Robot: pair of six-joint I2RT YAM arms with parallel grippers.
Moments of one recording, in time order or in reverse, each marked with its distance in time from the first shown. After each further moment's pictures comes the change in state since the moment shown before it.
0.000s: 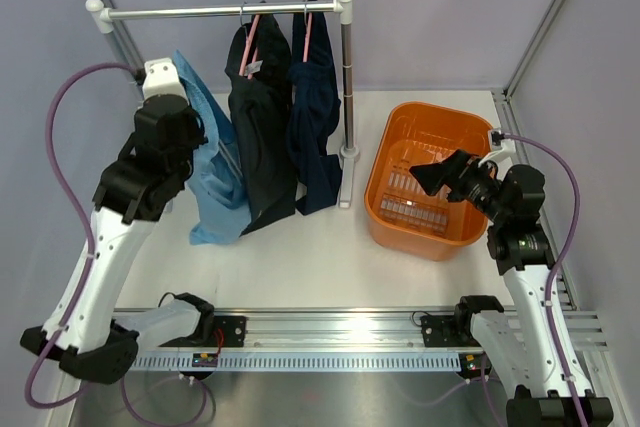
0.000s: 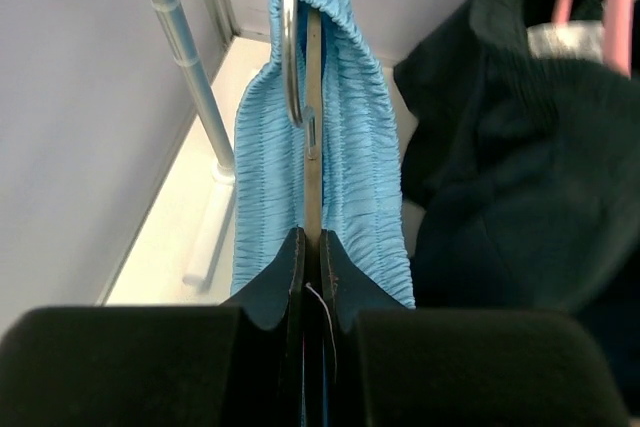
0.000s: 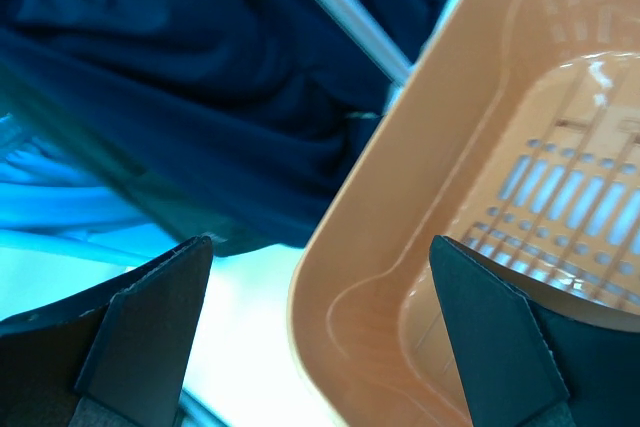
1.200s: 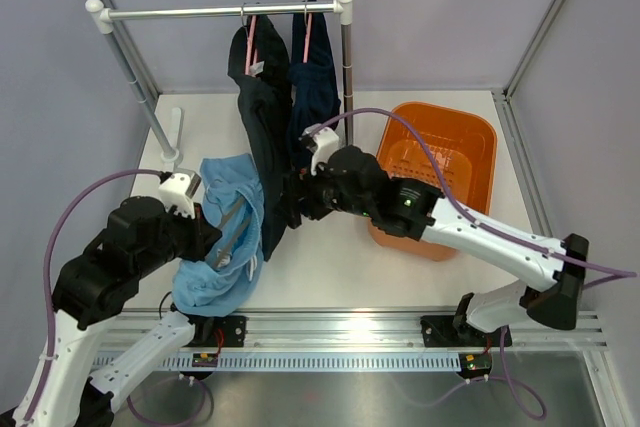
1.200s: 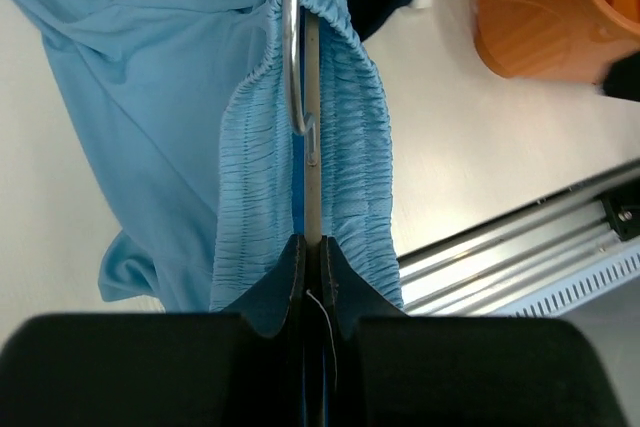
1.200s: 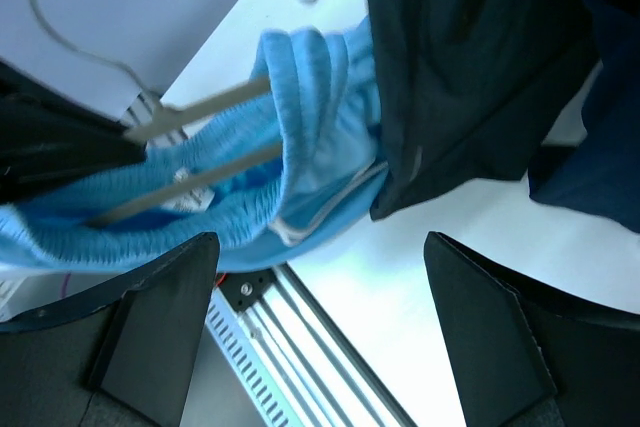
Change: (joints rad) left arm -0.112 -0.558 -0.414 -0.403 0.650 -0.073; right arm 1.054 0.652 0.612 -0.201 0.529 -0.076
